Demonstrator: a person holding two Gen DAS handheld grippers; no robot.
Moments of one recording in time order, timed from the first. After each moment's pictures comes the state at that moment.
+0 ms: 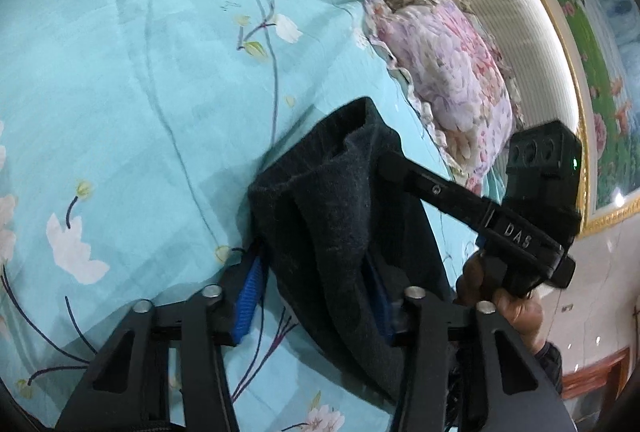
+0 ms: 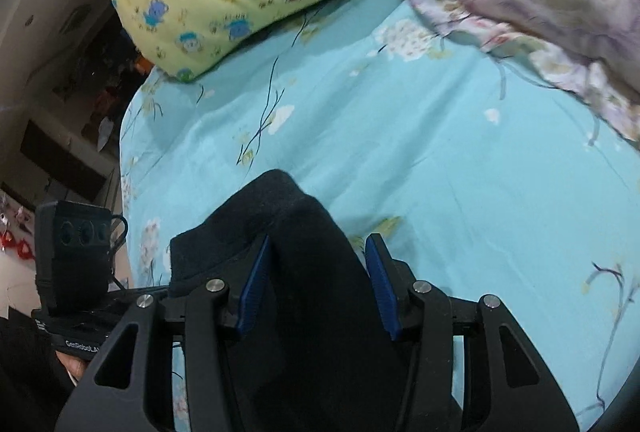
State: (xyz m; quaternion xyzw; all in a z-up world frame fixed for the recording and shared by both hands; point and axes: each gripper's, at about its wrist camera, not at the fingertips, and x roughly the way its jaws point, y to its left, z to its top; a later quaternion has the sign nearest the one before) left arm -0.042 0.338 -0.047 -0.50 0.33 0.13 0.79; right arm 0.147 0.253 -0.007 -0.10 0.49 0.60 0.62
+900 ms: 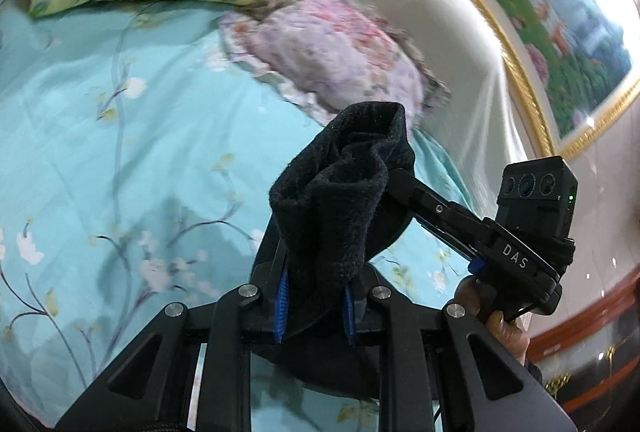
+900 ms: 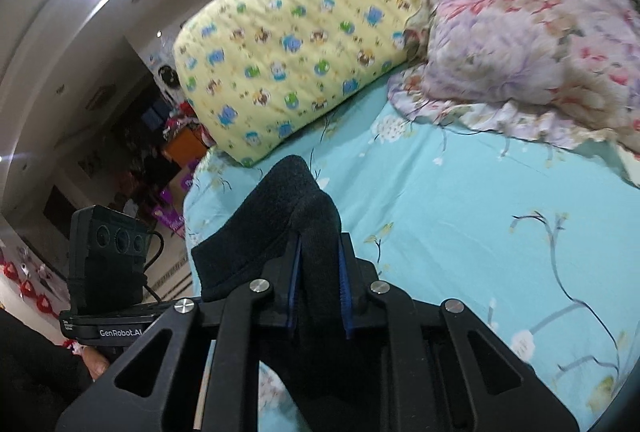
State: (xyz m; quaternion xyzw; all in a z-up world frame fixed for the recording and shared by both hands) left arm -0.023 0.246 0.060 -0.39 0.31 0.05 0.86; right arm 0.134 0.121 0.066 0.06 0.40 0.61 0.68
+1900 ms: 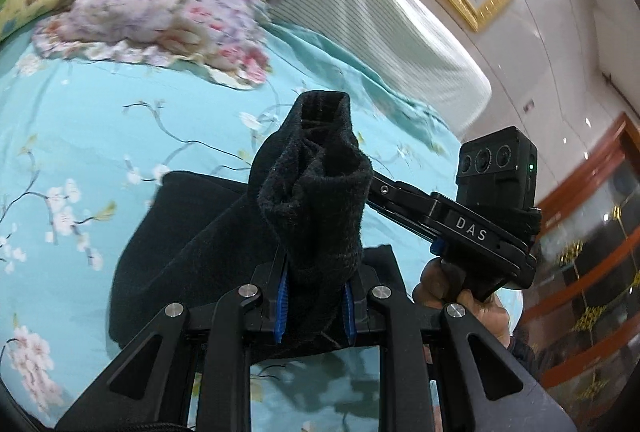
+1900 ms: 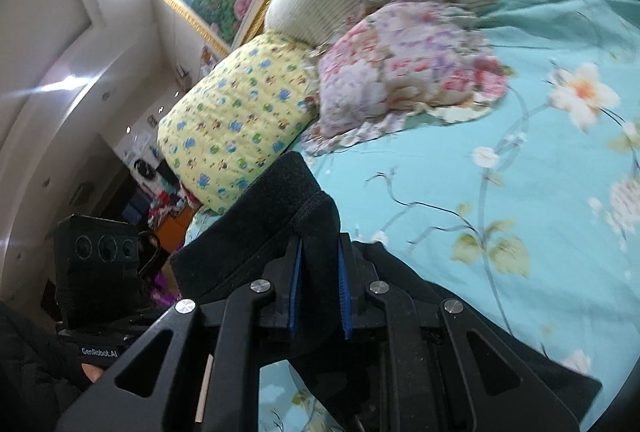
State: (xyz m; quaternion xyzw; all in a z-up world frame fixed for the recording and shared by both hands) left arm 0.032 0.035 0.085 -0.24 0.39 -0.11 0.88; right arm 0.130 -0.108 0.033 0.21 0.37 0.51 0.75
